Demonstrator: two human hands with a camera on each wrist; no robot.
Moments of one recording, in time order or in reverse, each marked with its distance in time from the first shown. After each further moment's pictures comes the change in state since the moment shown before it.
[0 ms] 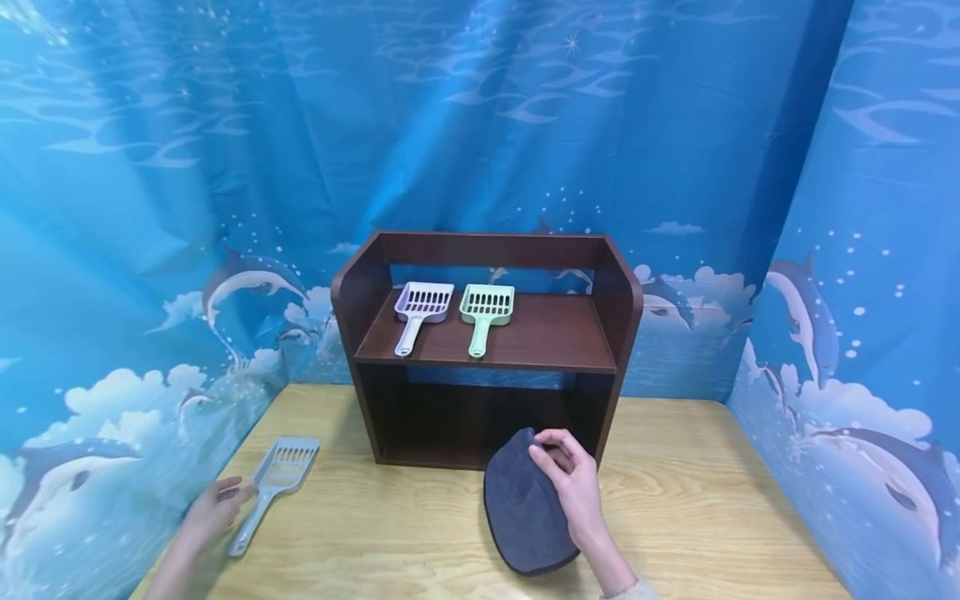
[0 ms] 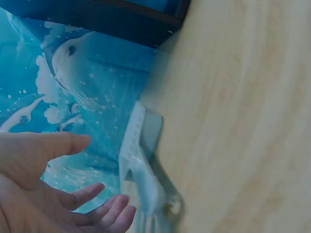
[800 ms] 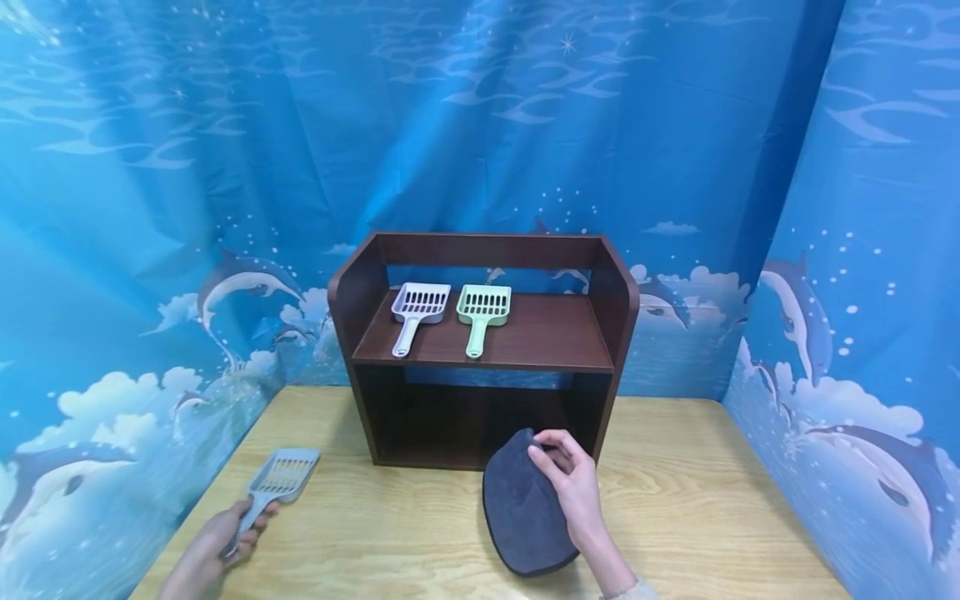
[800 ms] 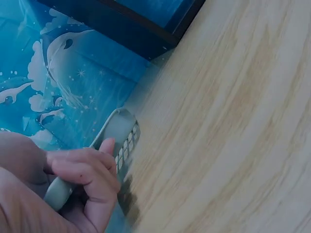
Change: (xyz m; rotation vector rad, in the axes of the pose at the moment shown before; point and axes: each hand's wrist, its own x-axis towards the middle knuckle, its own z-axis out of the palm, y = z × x) left_hand -0.007 -0.016 0.019 -0.618 -0.303 -0.196; right_hand -0.002 -0.002 -0.001 -0.007 0.011 0.016
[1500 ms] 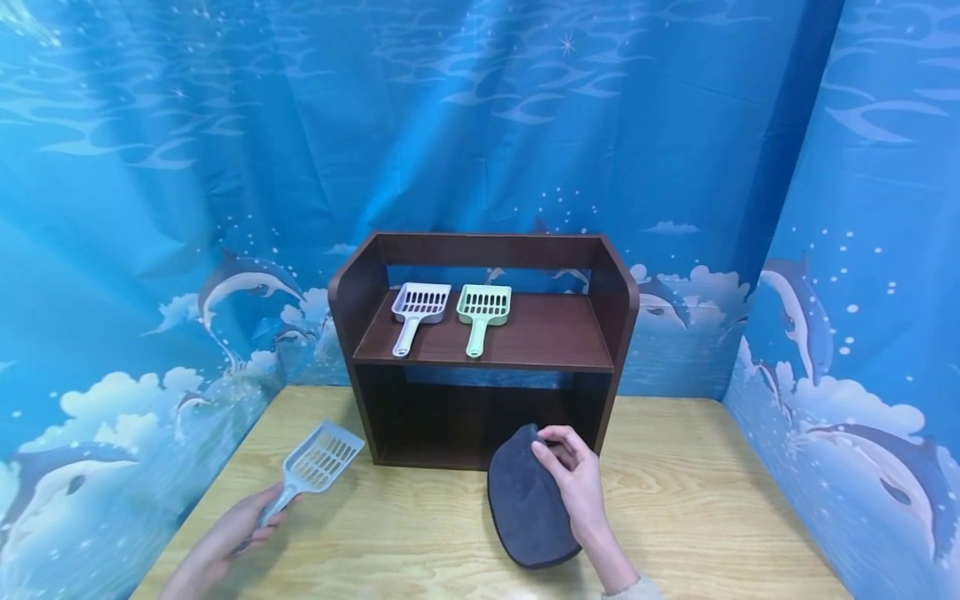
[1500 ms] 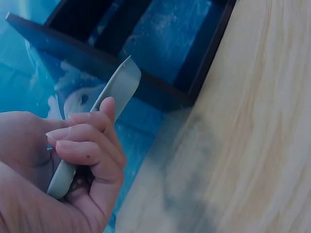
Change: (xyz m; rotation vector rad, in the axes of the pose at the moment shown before) left_hand -0.023 0.025 0.036 0.326 -0.146 0.121; right_hand 0.003 -0.002 -0.003 -0.002 0.023 -0.018
